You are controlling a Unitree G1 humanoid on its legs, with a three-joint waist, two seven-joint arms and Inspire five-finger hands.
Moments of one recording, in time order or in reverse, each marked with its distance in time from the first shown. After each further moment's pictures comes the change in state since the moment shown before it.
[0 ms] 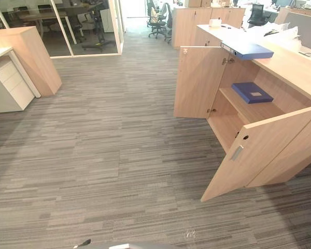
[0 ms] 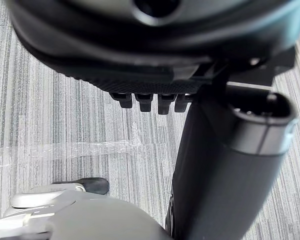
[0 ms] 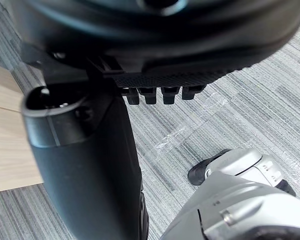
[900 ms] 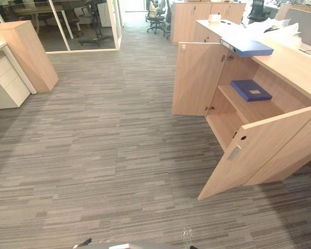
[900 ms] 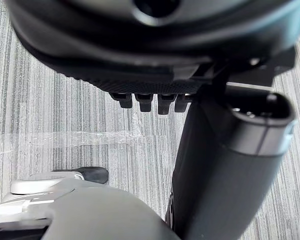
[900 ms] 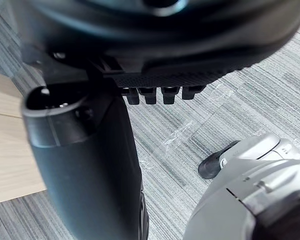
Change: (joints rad) left arm -0.001 0.007 -0.002 0.000 -0.028 -0.004 -0.030; right arm -0.032 0.018 -0.065 0.001 -0.001 0.000 0.020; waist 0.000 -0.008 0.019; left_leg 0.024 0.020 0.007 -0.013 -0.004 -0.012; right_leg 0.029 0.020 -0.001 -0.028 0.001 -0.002
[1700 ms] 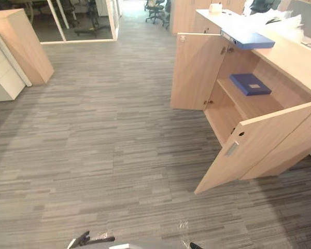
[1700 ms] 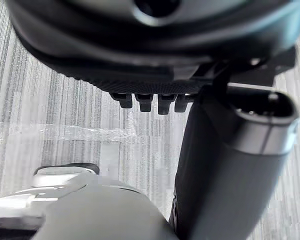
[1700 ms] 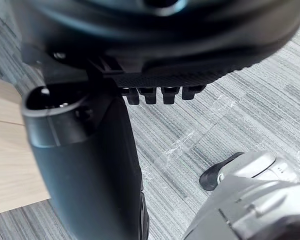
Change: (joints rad) left arm -0.004 -0.026 0.095 -0.100 -0.029 -0.019 -0.003; right arm 0.004 0.025 0.018 -0.055 0.000 -0.002 -0.027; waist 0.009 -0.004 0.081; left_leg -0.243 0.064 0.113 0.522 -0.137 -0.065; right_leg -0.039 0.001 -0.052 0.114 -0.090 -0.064
